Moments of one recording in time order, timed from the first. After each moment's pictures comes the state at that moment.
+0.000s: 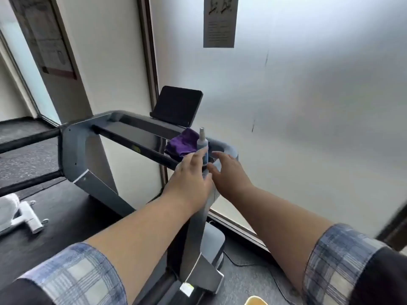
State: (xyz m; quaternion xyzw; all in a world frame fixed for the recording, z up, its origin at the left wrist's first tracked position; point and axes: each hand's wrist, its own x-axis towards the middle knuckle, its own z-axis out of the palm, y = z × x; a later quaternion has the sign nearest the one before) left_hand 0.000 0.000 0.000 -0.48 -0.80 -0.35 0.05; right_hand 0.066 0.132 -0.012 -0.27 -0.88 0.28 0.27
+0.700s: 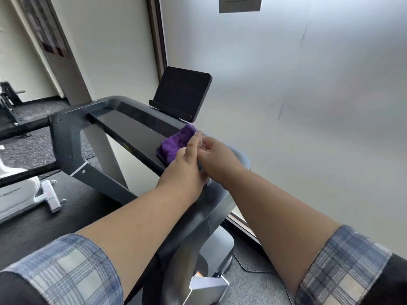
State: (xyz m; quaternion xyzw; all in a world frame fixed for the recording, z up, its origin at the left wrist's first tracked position) left_hand -0.098 0.131 -0.024 -0.38 -0.87 -0.30 0.03; right_hand -0.047 0.239 -0.004 -0.18 -0.82 0.51 0.20
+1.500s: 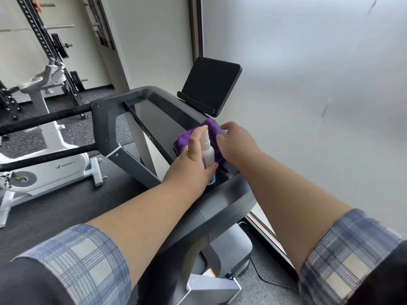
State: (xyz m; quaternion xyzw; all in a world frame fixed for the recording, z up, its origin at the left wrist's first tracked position) left_hand -0.104 0.148 -0.039 -0.28 -0.89 -0.36 0.09; right_hand -0.093 0.300 -0.006 -0.21 -0.88 0.39 0.17
